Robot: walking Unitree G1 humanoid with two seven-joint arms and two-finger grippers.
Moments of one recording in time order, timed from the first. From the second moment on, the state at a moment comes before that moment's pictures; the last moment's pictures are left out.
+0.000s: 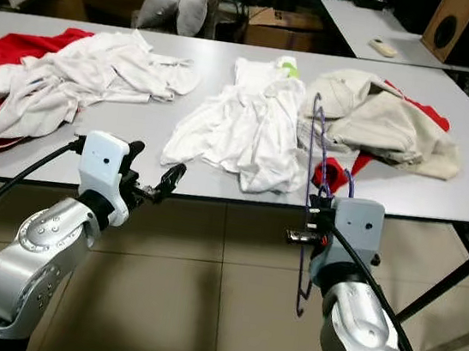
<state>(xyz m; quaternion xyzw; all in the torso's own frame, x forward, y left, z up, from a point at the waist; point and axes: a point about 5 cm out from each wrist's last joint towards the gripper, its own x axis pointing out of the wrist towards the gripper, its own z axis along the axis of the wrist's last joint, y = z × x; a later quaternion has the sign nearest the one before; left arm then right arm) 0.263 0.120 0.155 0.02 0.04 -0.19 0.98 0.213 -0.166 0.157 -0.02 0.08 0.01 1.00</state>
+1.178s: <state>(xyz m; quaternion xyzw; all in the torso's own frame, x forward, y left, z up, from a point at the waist) 0.275 0.122 0.159 0.01 0.02 -0.19 0.98 0.218 -0.175 0.154 -0.05 0.08 0.00 1.00</state>
